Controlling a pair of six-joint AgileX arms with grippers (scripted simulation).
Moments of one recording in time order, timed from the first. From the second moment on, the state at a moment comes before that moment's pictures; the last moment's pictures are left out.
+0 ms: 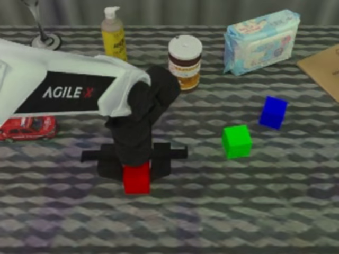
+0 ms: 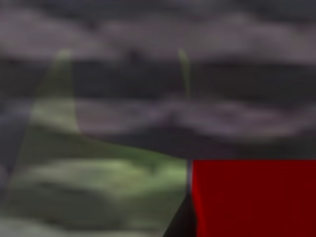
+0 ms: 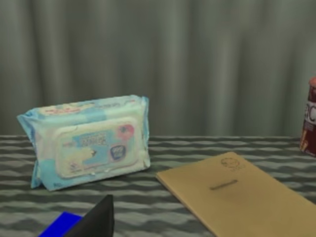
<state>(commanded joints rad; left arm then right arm) -0.64 2.03 1.28 -0.79 -0.02 -0.63 0.00 0.00 0.00 0.00 0.00 0.00</state>
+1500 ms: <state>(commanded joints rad) -0.62 1.93 1.43 -1.05 -0.02 -0.63 0.00 0.00 0.00 0.00 0.00 0.00</state>
